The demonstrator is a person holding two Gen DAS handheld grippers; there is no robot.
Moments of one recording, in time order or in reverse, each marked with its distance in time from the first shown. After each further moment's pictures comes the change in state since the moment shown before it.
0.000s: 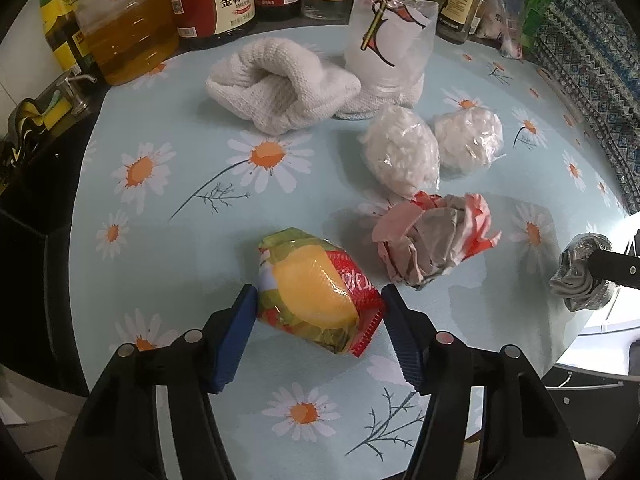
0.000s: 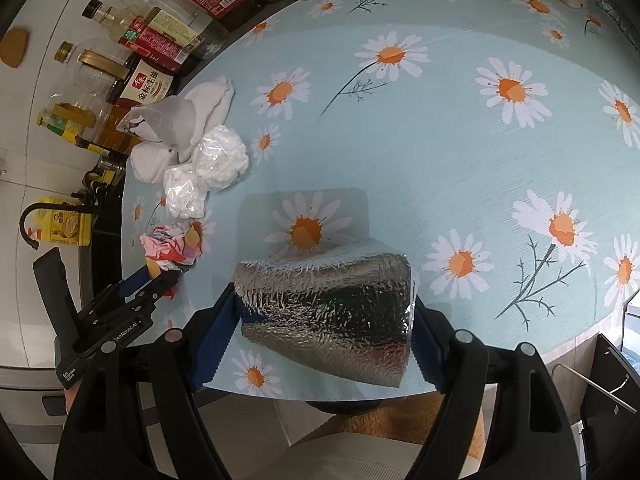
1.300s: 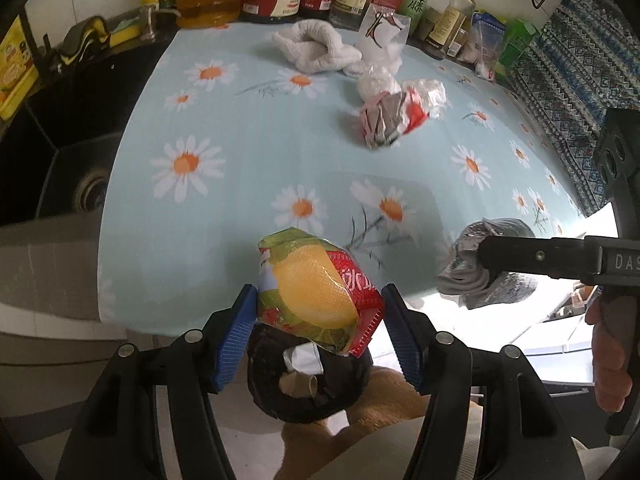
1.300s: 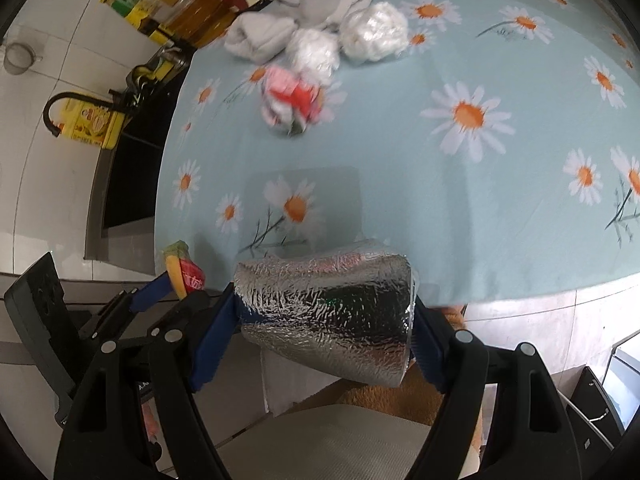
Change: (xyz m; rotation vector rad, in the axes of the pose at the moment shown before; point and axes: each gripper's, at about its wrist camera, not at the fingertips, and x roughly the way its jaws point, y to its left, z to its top) left arm -0.074 0.010 -0.133 -0.154 -0.074 -0.117; right arm 0.026 0.095 -0.090 -0.232 0.132 0.025
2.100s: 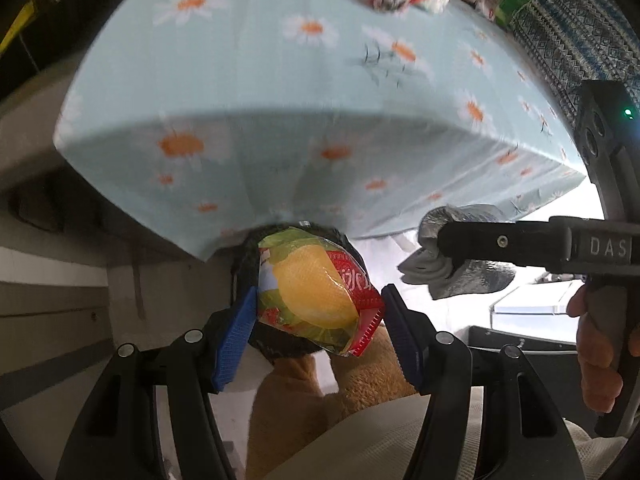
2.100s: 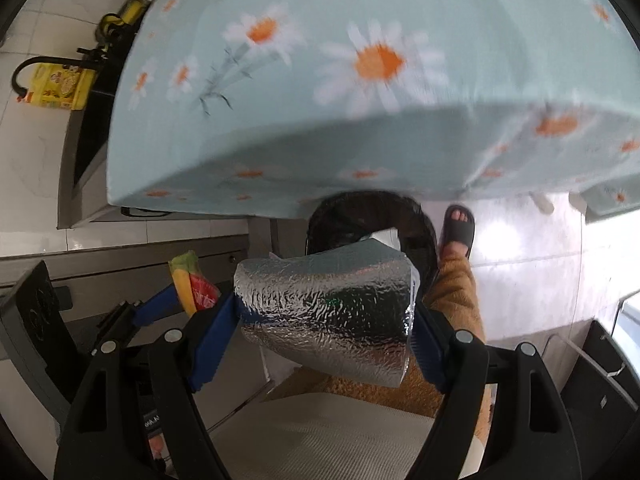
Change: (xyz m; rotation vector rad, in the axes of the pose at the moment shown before) left arm 0.036 0.015 -0.094 -0.024 0.178 -0.062; right arm 0.074 -0.007 -0.084 0.077 0.150 -0.038
